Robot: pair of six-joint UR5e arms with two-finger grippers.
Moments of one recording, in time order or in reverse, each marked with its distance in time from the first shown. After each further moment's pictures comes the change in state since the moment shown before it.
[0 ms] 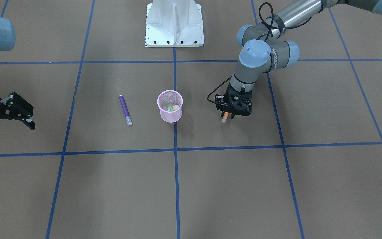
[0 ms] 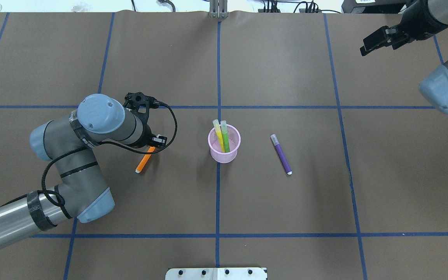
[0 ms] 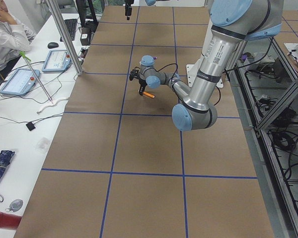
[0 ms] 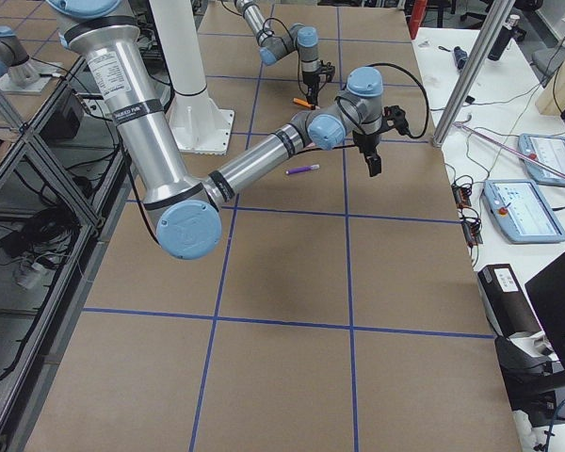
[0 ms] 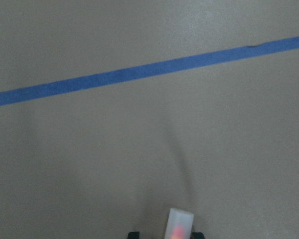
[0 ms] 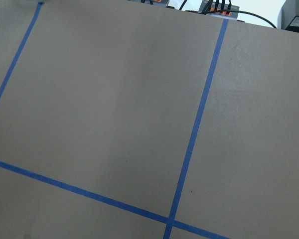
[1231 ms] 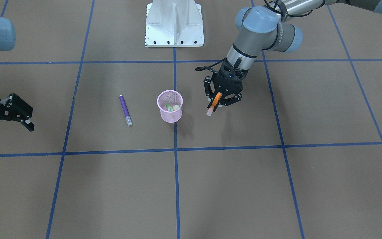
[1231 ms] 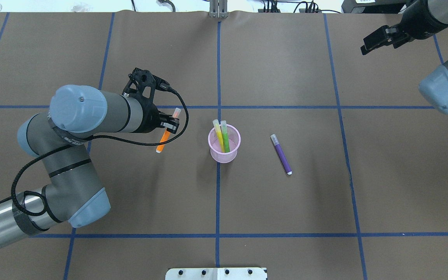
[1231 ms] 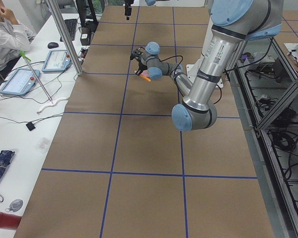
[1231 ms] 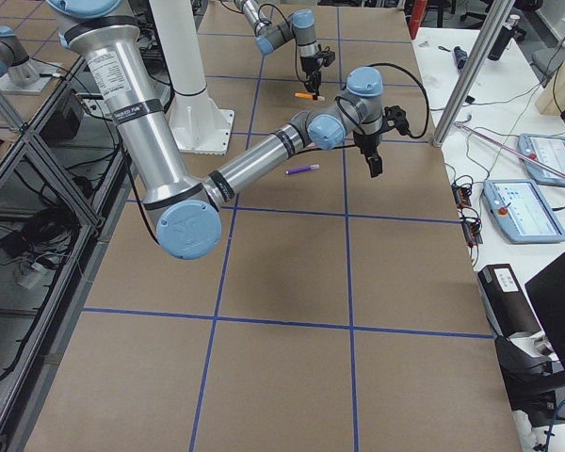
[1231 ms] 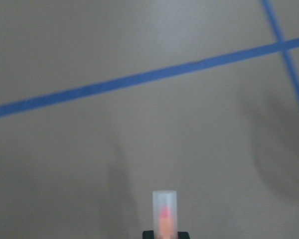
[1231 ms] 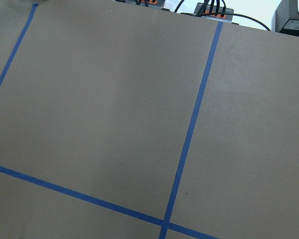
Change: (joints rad) left arm -0.013 -0.003 -0.164 -0.211 0.128 0.206; right arm -0.001 0.000 0.001 0.000 -0.017 0.001
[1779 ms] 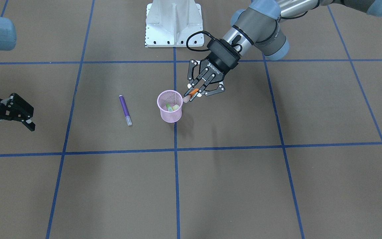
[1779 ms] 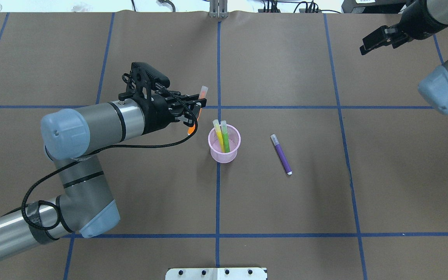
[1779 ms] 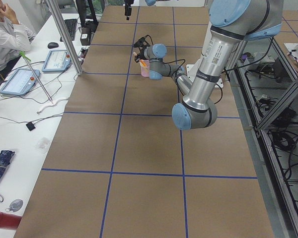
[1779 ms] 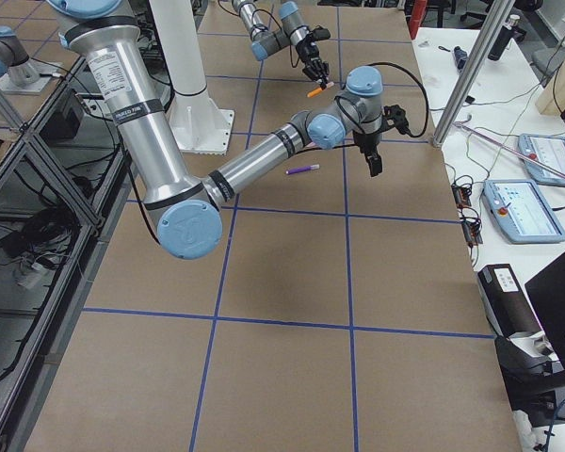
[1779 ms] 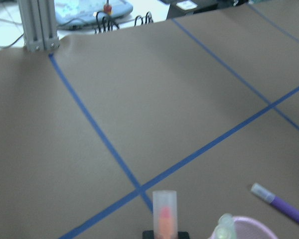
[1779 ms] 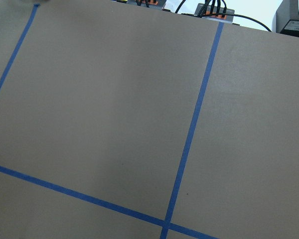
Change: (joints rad) left arm 0.073 -0.026 0.082 -0.518 0.219 0.024; right arm -0.004 0.003 0.001 0.001 -0.002 0.002
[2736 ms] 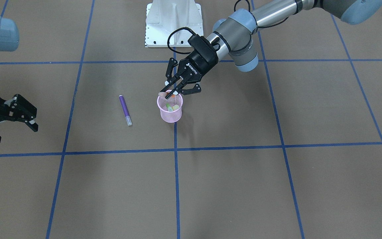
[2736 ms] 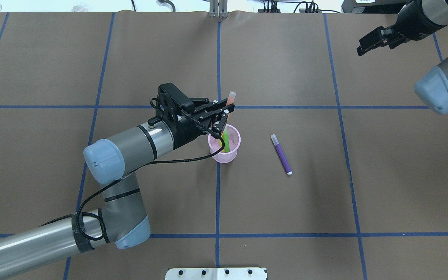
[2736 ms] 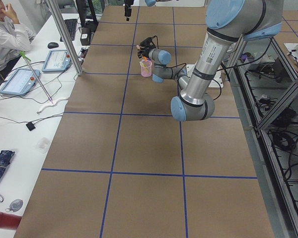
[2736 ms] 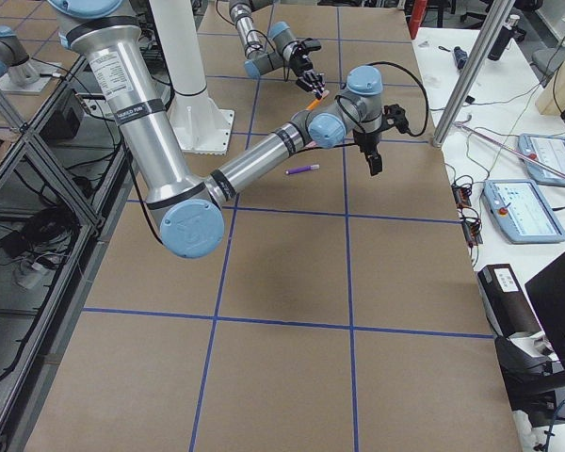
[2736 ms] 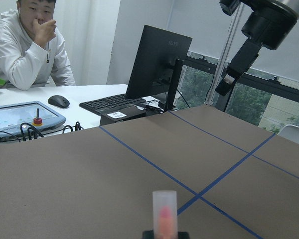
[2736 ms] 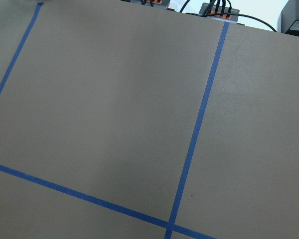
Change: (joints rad) left arm 0.083 -0.108 0.205 -0.256 0.149 0.130; right arm -0.009 0.007 -0.010 0.000 -0.003 0.000
